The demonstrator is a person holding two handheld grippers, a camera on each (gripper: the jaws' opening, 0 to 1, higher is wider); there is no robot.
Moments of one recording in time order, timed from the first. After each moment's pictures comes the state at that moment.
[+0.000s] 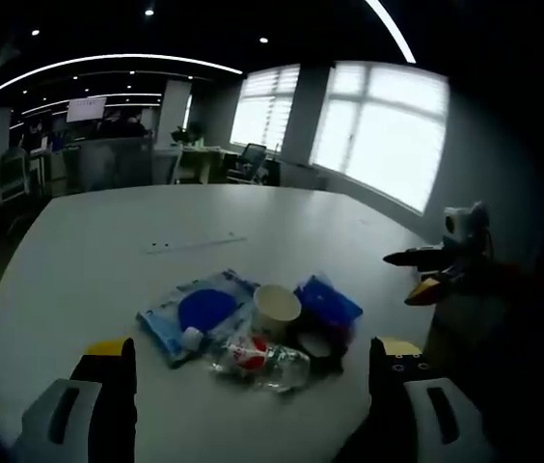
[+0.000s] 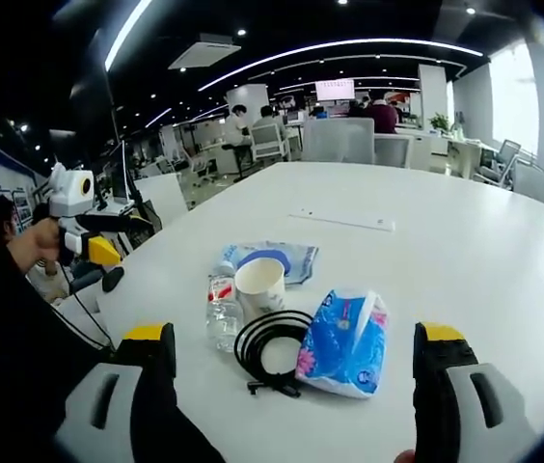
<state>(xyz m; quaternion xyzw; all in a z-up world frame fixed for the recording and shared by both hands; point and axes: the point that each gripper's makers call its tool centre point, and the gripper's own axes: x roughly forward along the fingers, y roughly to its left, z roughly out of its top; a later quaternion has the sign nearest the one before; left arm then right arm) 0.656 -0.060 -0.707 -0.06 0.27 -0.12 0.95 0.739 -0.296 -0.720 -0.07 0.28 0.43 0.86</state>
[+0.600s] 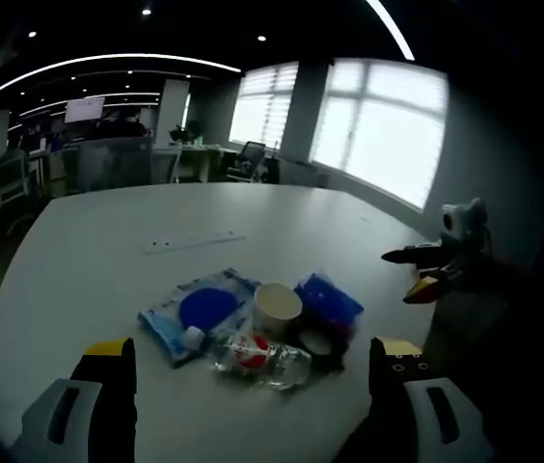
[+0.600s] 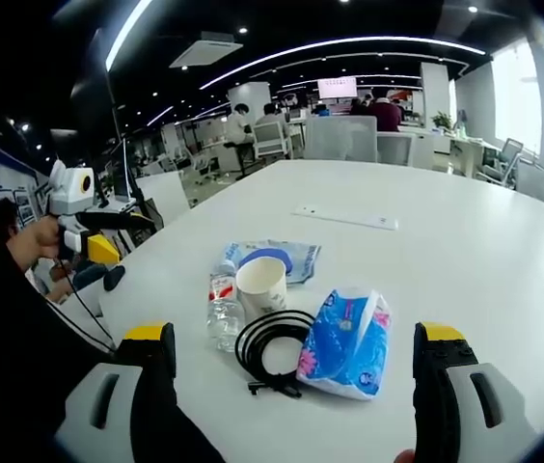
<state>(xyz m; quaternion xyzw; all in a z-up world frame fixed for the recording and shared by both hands) 0.656 -0.058 -0.706 -0.06 0.27 -0.12 0.95 0.740 -0.292 -0.721 -0.07 0.28 0.44 0.85</state>
